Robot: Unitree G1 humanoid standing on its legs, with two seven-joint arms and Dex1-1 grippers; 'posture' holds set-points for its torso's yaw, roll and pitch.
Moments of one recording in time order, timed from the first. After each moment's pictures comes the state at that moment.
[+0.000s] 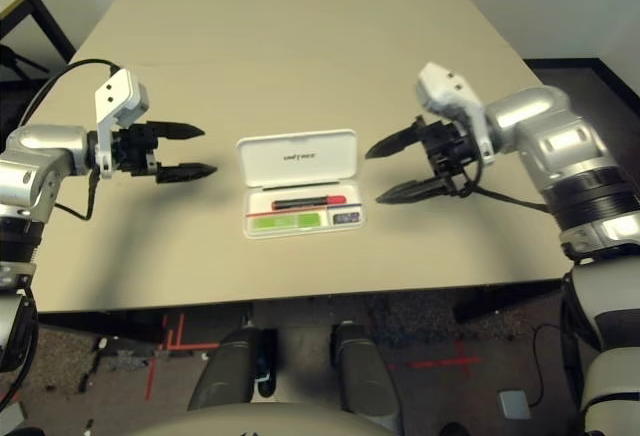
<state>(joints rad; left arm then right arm) -0.75 0.72 -0.09 0.43 -0.25 0.40 -1.18 -0.83 -0.99 0.39 0.43 0.64 0.19 1.61</state>
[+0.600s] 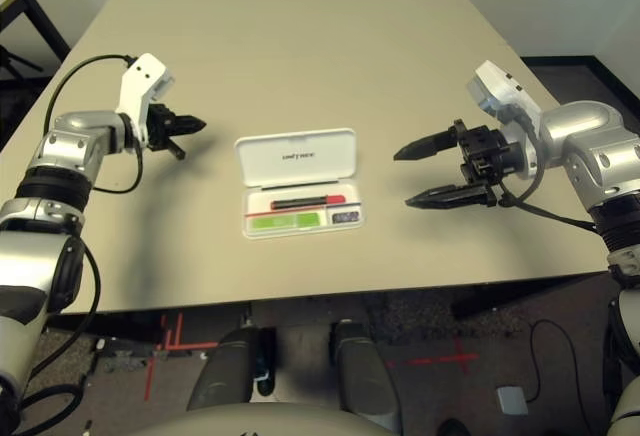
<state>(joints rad) -1.05 0.56 -0.10 1.05 -0.03 0.22 -0.90 -0.76 -1.05 0.38 0.39 0.70 0.20 1.61</state>
